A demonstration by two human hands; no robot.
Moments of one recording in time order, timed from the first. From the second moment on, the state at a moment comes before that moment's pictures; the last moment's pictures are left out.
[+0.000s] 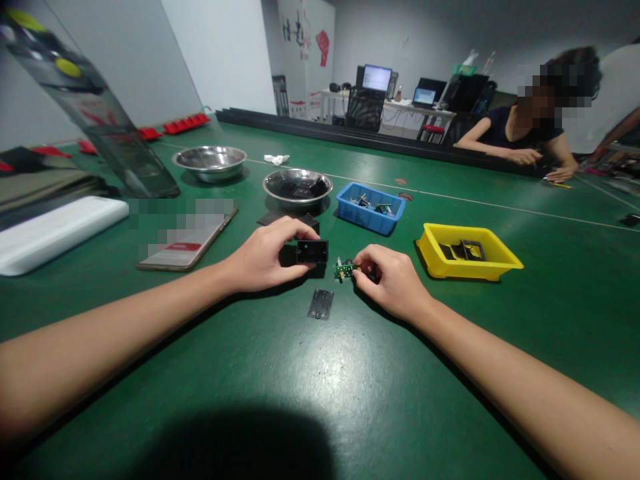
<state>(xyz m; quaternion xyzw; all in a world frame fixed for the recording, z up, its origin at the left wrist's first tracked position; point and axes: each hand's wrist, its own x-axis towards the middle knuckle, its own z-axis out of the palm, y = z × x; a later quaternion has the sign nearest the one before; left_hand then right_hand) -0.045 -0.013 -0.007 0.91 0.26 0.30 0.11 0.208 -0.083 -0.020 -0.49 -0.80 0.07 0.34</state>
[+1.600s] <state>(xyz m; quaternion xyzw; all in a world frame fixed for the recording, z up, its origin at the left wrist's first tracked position) -0.046 -0.012 -0.009 0.91 0.25 0.30 0.11 0.208 -0.082 -0.022 -0.47 -0.81 0.05 0.34</state>
